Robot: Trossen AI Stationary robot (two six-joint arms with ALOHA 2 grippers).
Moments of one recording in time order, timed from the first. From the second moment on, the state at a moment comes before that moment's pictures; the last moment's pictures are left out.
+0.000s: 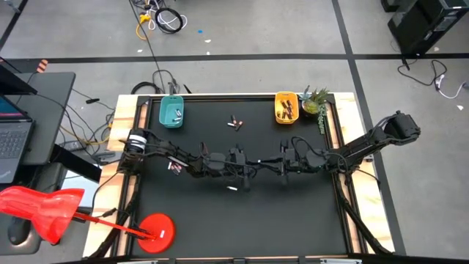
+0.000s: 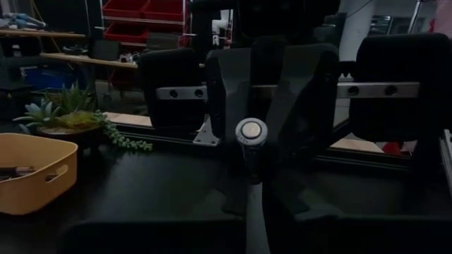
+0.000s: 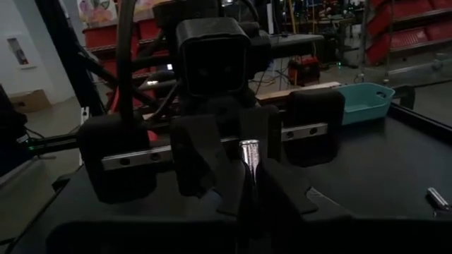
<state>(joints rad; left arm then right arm) -0.11 2.02 0.99 1.09 -0.26 -0.07 0.25 1.27 0.31 0.89 0.33 0.20</state>
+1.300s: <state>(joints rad) 0.54 1.20 0.21 0.61 -0.56 -0.54 0.35 1.27 0.24 0.84 0.69 0.18</state>
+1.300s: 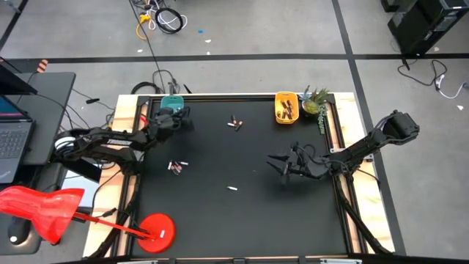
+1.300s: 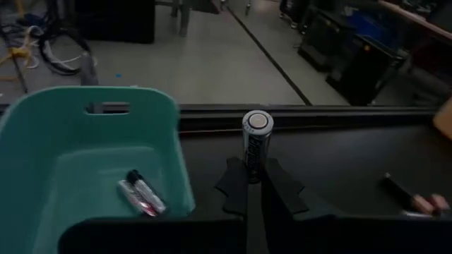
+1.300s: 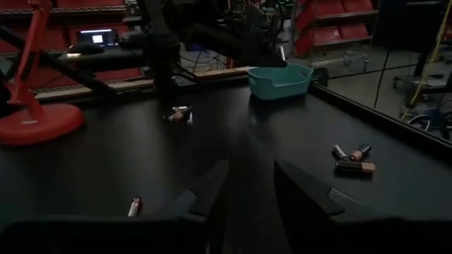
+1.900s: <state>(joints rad) 0.64 1.20 0.21 0.50 -0.61 -0.53 0.38 1.27 0.24 0.84 0.69 0.21</state>
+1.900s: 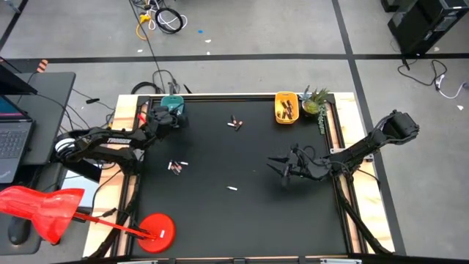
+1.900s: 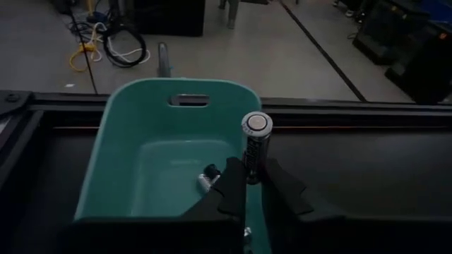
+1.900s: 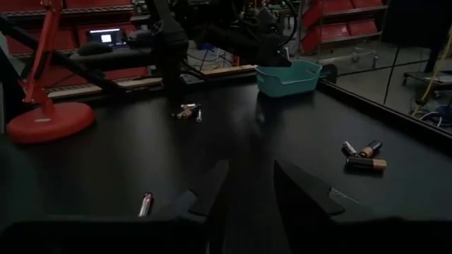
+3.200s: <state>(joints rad) 0.30 1.43 0.65 0.27 -0.21 -0.23 0.13 1.27 0.24 0.83 0.44 0.08</state>
